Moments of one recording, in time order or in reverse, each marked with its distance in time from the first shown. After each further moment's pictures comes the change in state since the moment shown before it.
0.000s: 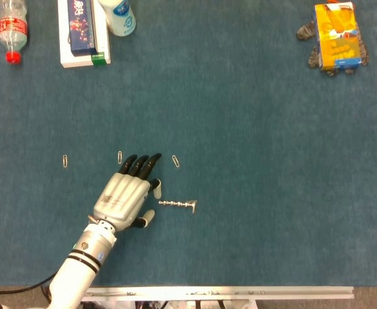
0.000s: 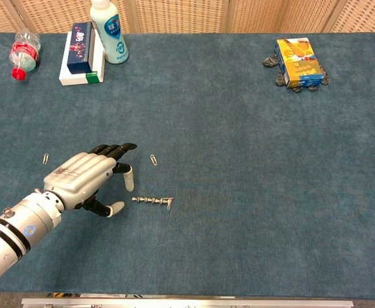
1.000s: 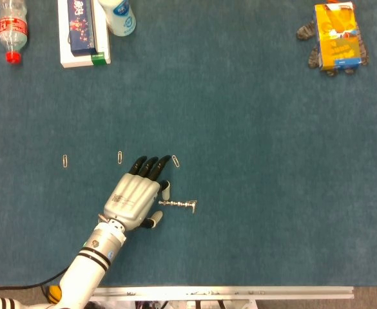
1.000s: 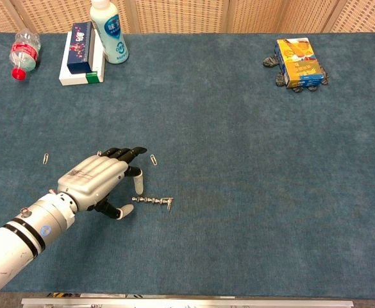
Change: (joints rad) left arm -0.044 -0.051 0.001 0.033 -0.044 -0.010 0.017; right arm -0.003 -0.010 0.006 0.037 0.003 -0.011 0.040
